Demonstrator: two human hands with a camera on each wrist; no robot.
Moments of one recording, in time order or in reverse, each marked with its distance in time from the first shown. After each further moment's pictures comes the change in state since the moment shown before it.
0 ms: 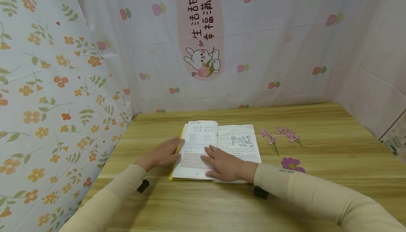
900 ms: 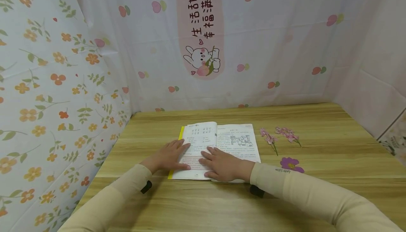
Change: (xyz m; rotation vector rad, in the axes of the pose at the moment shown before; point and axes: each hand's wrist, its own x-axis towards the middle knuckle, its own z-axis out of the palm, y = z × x) left_hand 0.008 0.010 0.018 0.272 -0.054 0.057; right_hand 0.007 -0.001 0.001 -0.120 -0.103 -0.018
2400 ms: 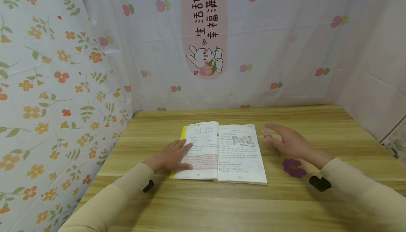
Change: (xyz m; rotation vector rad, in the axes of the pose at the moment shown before) left_hand 0.002 -0.001 0.004 0.029 -0.019 -0.001; right_hand -0.141 0.121 -0.026 0.355 0.455 0.430
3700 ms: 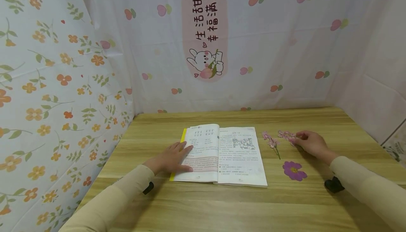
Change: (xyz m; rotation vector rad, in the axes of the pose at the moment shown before) left_hand 0.001 0.002 0.000 -0.025 -0.025 -0.034; right_hand -0.025 0.099 0.000 0.147 0.059 0.444
